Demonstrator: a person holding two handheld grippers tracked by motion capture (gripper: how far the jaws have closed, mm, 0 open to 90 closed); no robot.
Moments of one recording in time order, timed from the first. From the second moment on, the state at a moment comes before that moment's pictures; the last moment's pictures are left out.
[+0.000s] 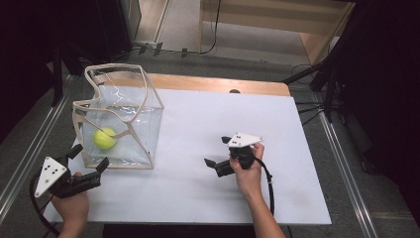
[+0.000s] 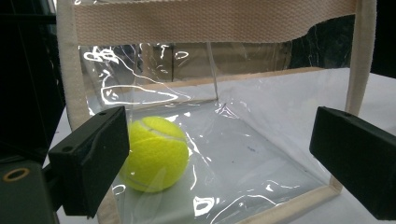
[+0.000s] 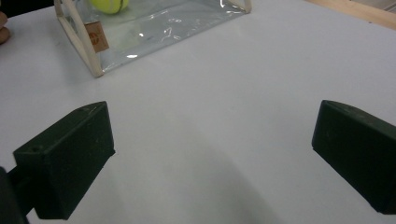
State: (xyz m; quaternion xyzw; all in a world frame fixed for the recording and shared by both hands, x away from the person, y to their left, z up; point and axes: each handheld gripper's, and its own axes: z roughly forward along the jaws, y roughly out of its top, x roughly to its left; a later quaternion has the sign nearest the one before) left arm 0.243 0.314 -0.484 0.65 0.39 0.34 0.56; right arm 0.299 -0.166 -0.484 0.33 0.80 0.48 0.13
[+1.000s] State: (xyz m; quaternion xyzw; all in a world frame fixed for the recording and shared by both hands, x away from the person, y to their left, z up) left arm 0.243 0.313 -0.484 0.65 0.39 0.34 0.56; right arm 0.265 -0.246 -0.501 0.40 0.77 0.46 0.16
